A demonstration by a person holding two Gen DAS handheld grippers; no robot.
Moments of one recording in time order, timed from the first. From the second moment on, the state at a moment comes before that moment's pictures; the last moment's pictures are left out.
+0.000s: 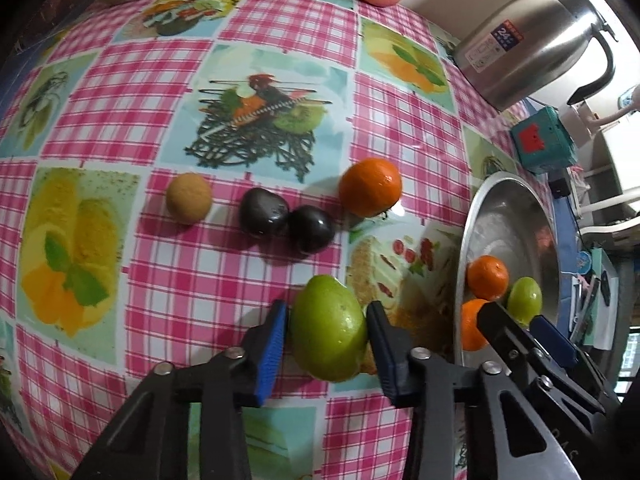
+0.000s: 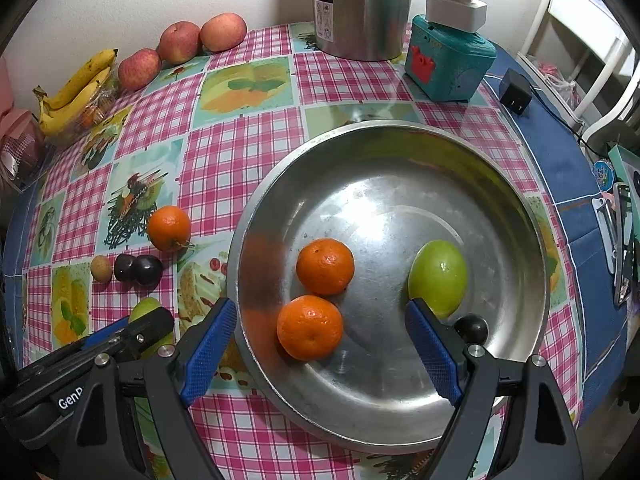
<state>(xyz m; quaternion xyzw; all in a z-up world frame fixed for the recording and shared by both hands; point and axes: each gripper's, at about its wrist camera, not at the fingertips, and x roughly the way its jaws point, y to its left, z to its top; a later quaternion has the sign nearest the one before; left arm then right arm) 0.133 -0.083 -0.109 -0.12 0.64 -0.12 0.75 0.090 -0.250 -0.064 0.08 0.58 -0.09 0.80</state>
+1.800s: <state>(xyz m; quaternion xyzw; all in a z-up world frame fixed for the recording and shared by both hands) 0.147 -0.017 -0.114 -0.17 0.64 -0.04 0.75 0.100 -0.156 -0.109 -0.03 0.63 0.05 0.78</state>
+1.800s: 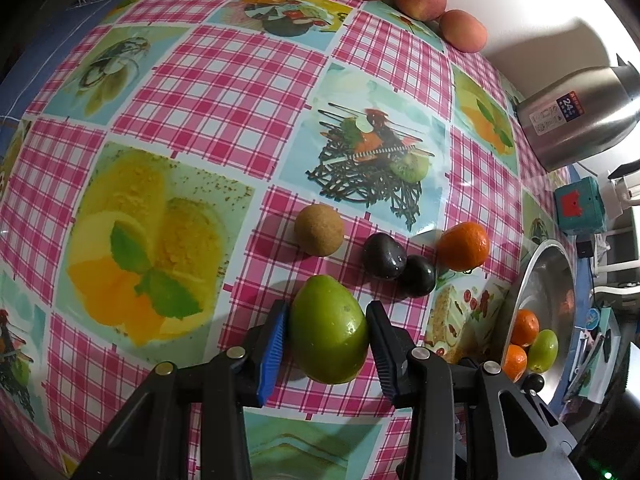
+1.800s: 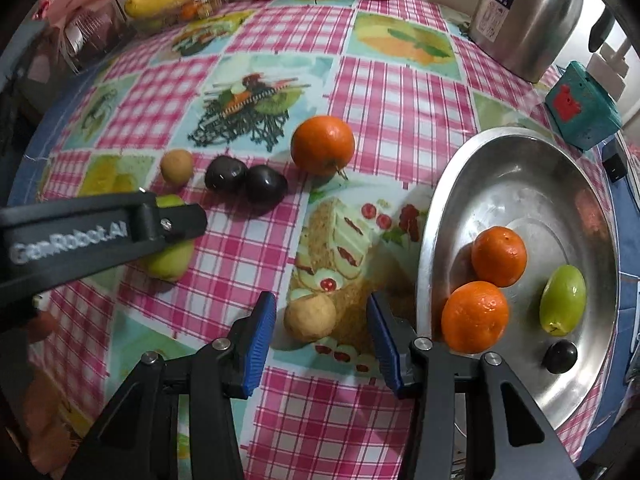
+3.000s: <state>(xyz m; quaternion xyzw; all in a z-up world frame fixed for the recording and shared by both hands) 0.145 -0.004 -0.094 -0.20 0.61 -0.04 0.77 0.097 -0.162 -0.061 0.02 0.58 0.06 0.81</state>
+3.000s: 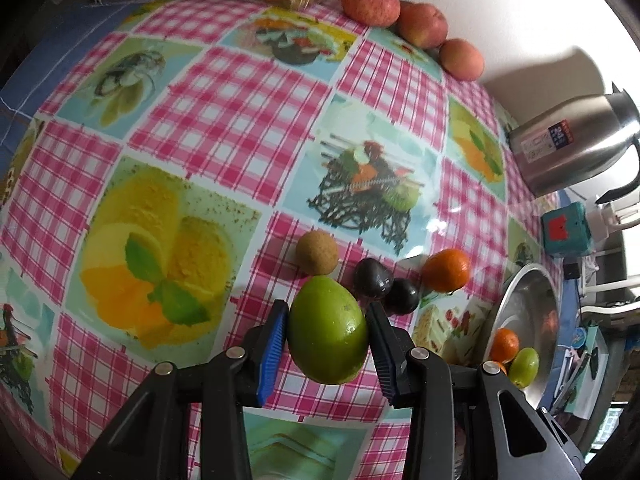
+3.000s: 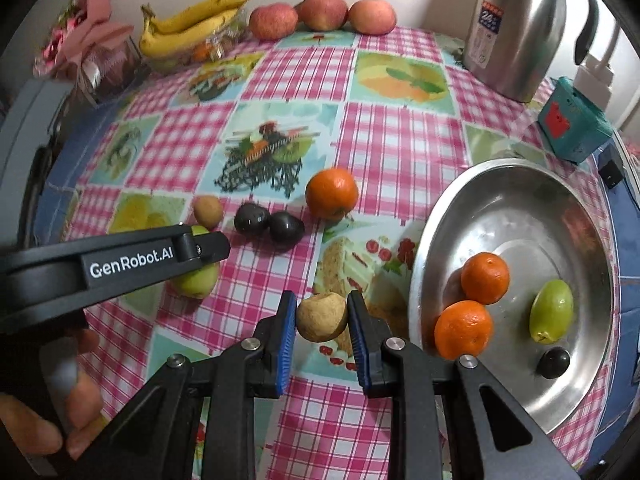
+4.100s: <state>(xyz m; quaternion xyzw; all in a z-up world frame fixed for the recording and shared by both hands) 0.117 -0.101 -0.053 -0.08 0.56 -0.13 0.82 0.079 -0.282 -0.048 0.15 0.54 -0.07 0.82</state>
